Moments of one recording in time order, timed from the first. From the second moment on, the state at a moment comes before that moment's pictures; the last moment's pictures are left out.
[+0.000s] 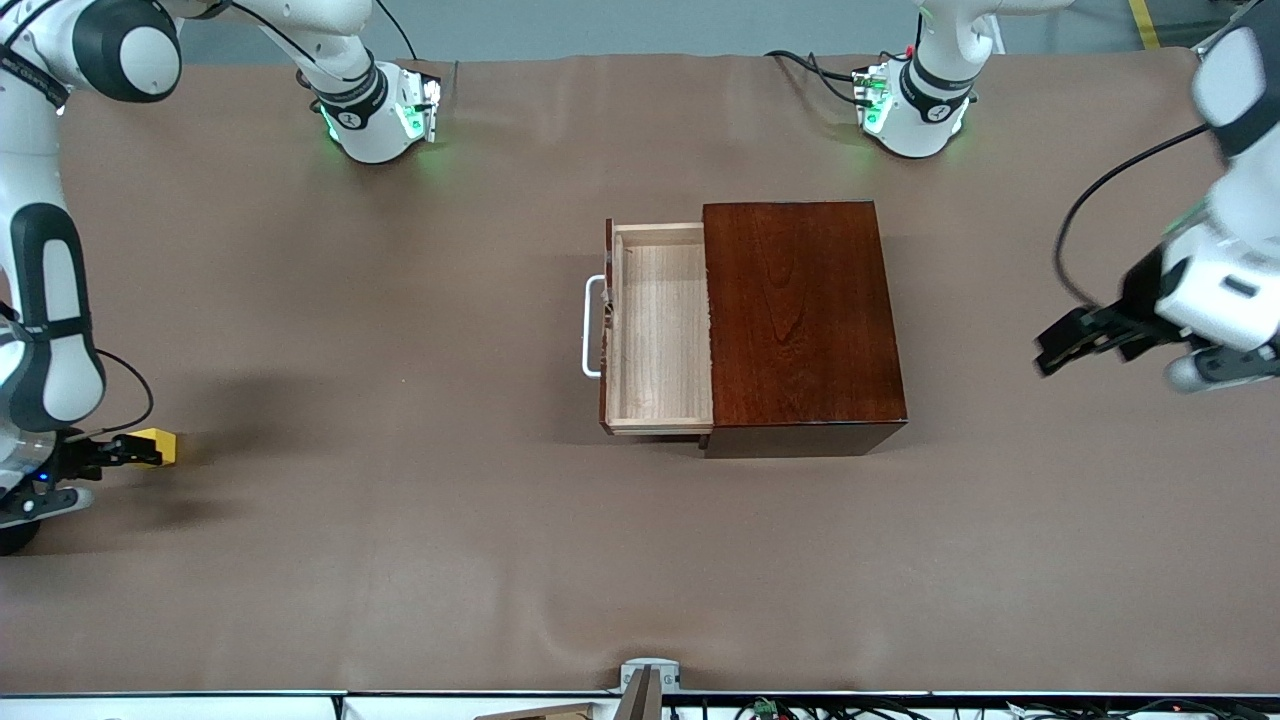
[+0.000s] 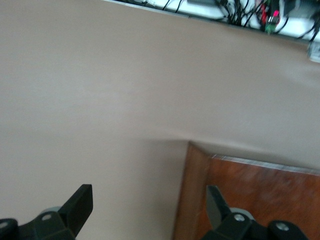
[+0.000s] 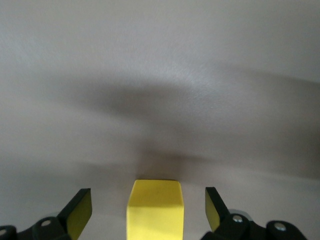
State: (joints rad) left arm 0.00 0.11 -0.09 -1.55 0.00 1.77 -0.22; right arm -0.37 0.83 -0.03 -1.37 0.01 2.16 -0.67
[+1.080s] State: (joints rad) left arm 0.02 -0.02 -0.08 -1.56 0.01 1.51 0.08; right arm -0.39 0.83 -0.03 -1.27 -0.02 1.91 -0.67
